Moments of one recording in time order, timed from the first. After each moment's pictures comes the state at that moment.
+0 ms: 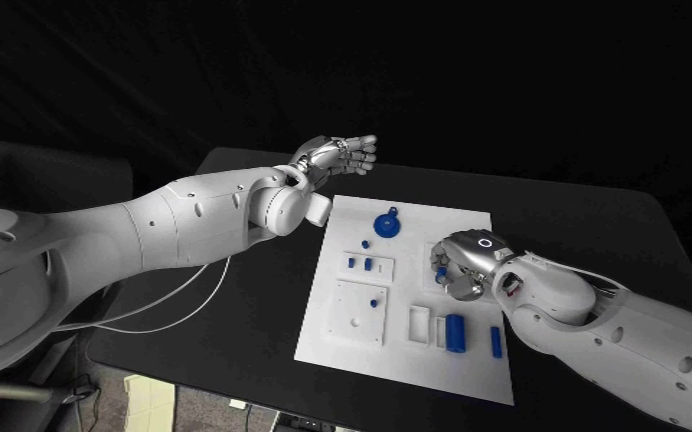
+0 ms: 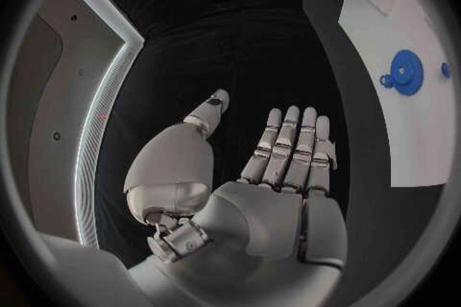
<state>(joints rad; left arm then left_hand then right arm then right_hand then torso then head) 1.23 -0.70 -0.06 1.20 -0.09 -0.19 0.34 0.85 -0.07 0.40 -0.16 0.06 0.69 0.19 0.26 0.47 0.88 0.22 0.07 0.07 0.61 0.23 0.38 0.34 0.01 0.35 0.13 0.45 1.25 1.06 -0.64 -0.06 1.37 -1.86 -0.27 -0.15 1.16 -0.21 0.90 -0.19 0.05 1.02 0.11 0.39 0.45 1.27 0.05 0.17 0.13 1.30 -0.06 1.16 0.72 0.16 1.30 -0.05 0.85 1.31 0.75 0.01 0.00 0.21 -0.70</state>
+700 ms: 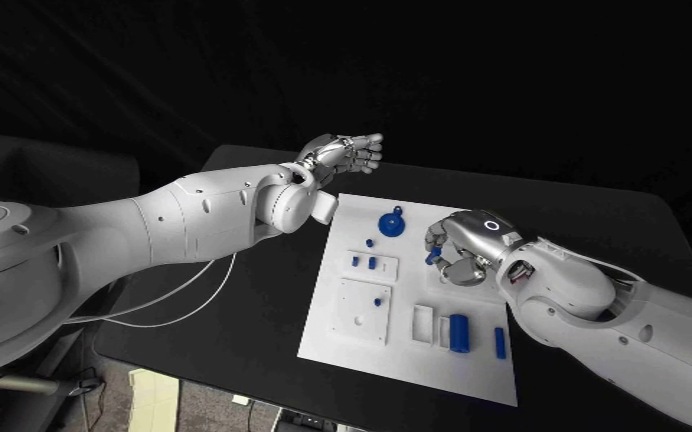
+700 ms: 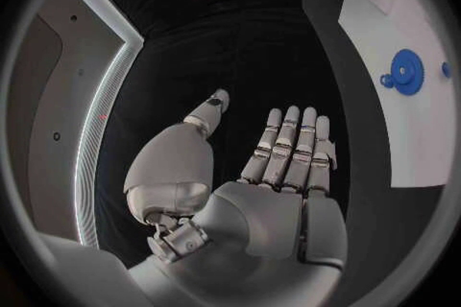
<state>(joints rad) 1.23 -0.69 -0.06 1.19 -0.09 -0.19 0.34 0.85 -0.07 0.40 -0.16 0.06 0.69 0.19 0.26 0.47 0.88 0.22 0.07 0.07 0.61 0.23 0.38 0.34 0.01 0.35 0.12 0.45 1.25 1.08 -0.67 -0.01 1.49 -1.86 -0.32 -0.15 1.16 -0.21 0.90 -0.18 0.05 1.02 0.11 0.40 0.46 1.27 0.05 0.18 0.13 1.30 -0.06 1.16 0.72 0.16 1.30 -0.05 0.85 1.31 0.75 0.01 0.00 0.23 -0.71</state>
